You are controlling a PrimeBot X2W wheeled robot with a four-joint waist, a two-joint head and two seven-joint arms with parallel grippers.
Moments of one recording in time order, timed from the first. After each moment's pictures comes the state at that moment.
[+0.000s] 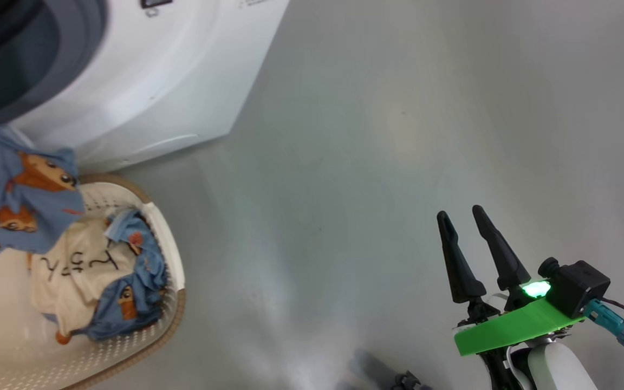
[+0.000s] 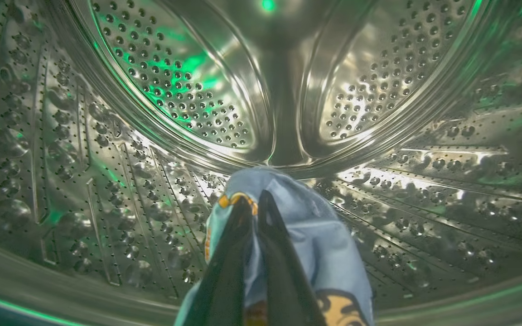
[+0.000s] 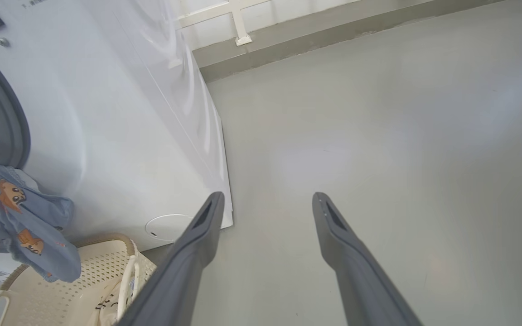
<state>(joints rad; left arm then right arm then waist) -1.05 0.33 0.01 0.65 -0.25 0.24 -0.09 -0.17 -0.04 0.13 0.11 0.43 0.13 -0.25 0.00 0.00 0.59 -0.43</state>
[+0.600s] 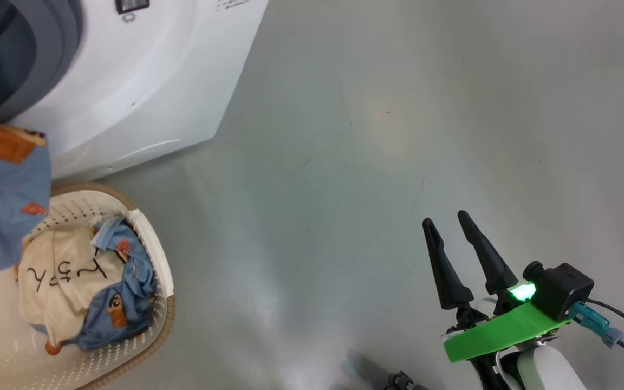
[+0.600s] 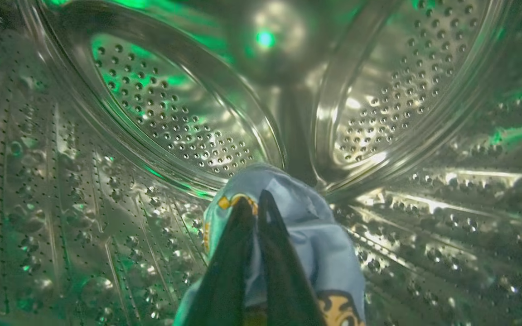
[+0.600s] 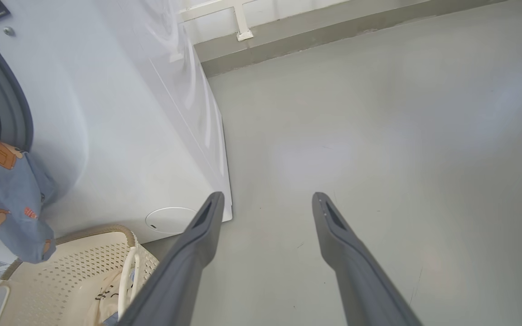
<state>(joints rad) -1.30 0.43 -0.06 0.93 -0.18 0.22 -0.15 -0.17 -0.04 0.16 0.12 0.42 0.13 -0.25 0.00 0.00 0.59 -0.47</state>
